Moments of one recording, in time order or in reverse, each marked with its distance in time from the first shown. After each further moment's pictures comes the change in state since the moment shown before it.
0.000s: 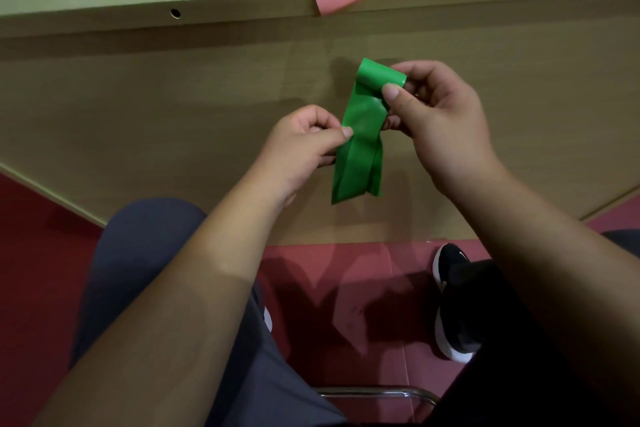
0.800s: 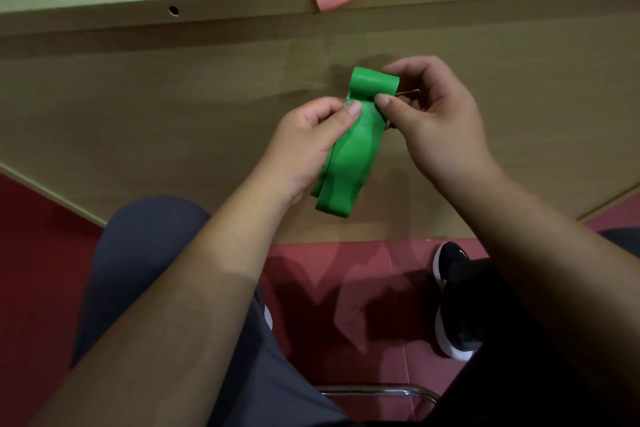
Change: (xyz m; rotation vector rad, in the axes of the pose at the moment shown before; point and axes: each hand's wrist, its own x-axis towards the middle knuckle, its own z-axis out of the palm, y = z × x) left_hand -0.009 0.009 0.009 -0.061 -0.015 0.086; right_hand -0.001 0.009 -0.003 -0.216 -0.029 -0.124
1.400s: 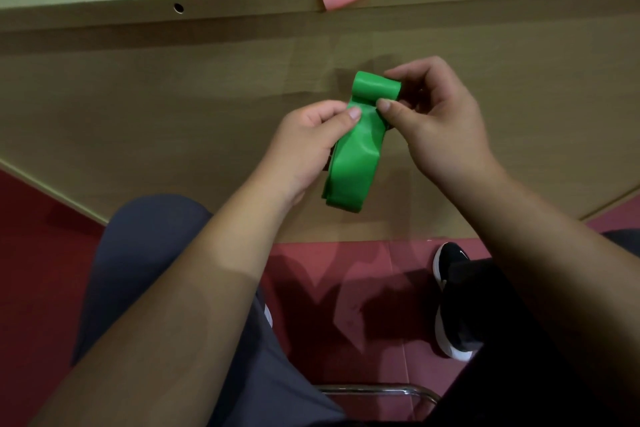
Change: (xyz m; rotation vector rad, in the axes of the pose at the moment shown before) left_hand 0.000 0.000 -0.002 -0.022 0.002 -0.060; right_hand 0.000 0.000 -0.001 -0.148 0.009 -0.029
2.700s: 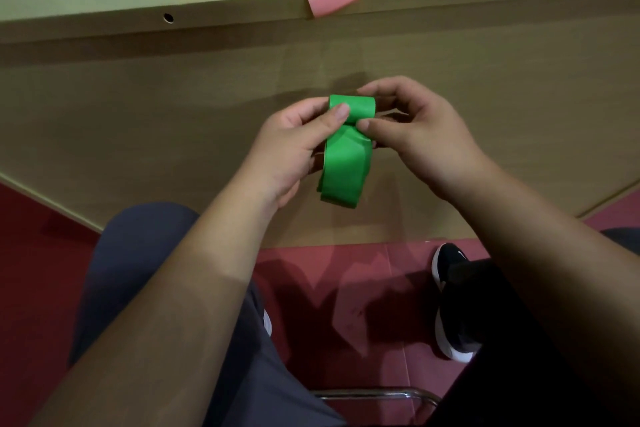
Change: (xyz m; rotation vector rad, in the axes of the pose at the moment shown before) left_hand -0.006 0.013 -0.005 -0.172 -0.053 -0.057; right_hand 0.001 -0.004 -0.002 0.235 -0.236 0.178
